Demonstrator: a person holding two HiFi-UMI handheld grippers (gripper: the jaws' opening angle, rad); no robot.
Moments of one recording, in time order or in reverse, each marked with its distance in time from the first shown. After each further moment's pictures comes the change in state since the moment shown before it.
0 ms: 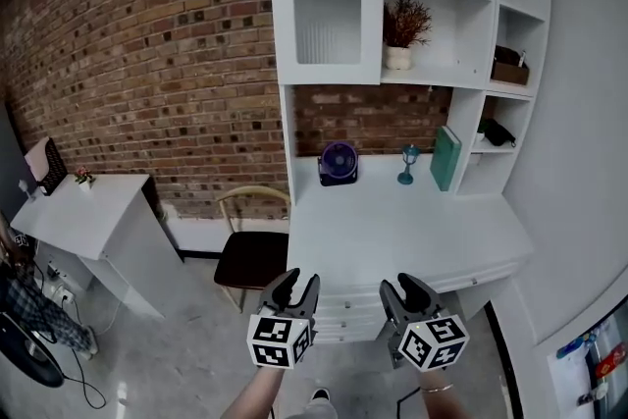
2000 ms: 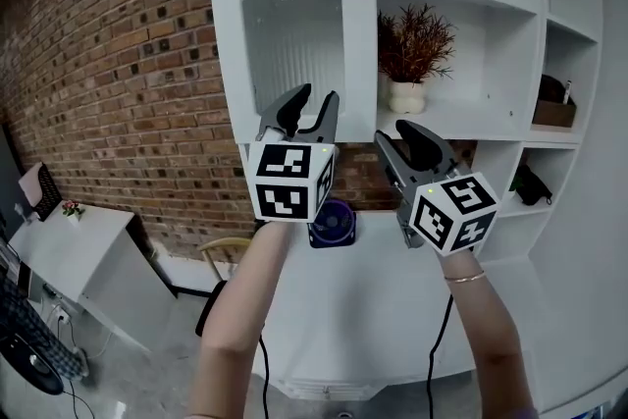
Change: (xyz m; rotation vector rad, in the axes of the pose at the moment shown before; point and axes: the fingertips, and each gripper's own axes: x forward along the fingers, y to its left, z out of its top) left arm 0.367 0.036 0.377 0.363 -0.464 0.072; right arm 0.303 -0.155 0.338 -0.331 -0.391 0.219
